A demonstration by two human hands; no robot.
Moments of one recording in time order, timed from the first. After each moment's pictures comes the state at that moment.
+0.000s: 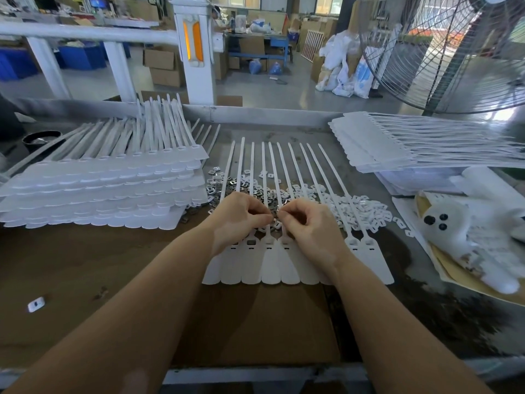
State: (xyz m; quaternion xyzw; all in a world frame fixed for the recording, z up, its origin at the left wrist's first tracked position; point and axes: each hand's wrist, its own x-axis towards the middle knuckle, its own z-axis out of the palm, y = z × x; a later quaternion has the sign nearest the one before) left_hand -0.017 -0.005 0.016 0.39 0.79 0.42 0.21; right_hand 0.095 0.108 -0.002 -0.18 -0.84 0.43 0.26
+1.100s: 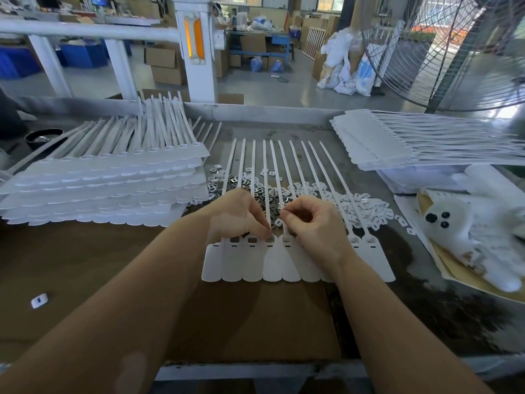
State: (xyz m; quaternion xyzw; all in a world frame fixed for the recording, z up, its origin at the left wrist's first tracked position) left_hand -0.026 -0.006 0.028 0.42 0.81 0.31 0.28; right_hand 0.096 0.108 -0.007 -0.20 -0.81 0.47 0.29
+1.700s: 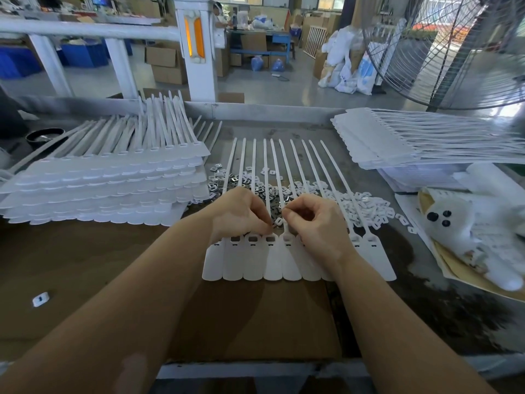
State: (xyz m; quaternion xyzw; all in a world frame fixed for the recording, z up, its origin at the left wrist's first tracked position) left_hand -0.021 -0.006 0.029 0.40 0.81 0.32 0.26; right_hand 0.097 0.107 -0.004 -0.21 -0.80 0.49 0.29
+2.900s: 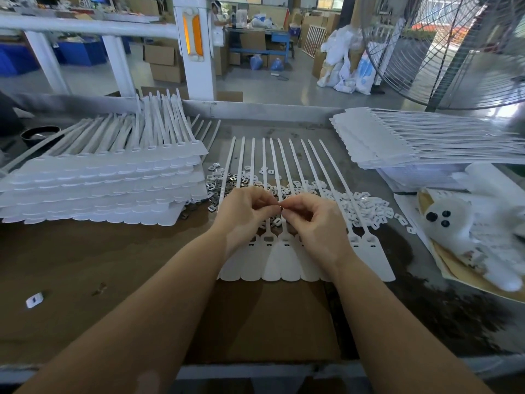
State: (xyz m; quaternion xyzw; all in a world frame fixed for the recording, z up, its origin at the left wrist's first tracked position) left_hand -0.004 0.005 0.010 0.35 0.77 0.50 0.17; right_hand 0.096 0.109 -0.007 -0.17 -0.81 0.46 0.31
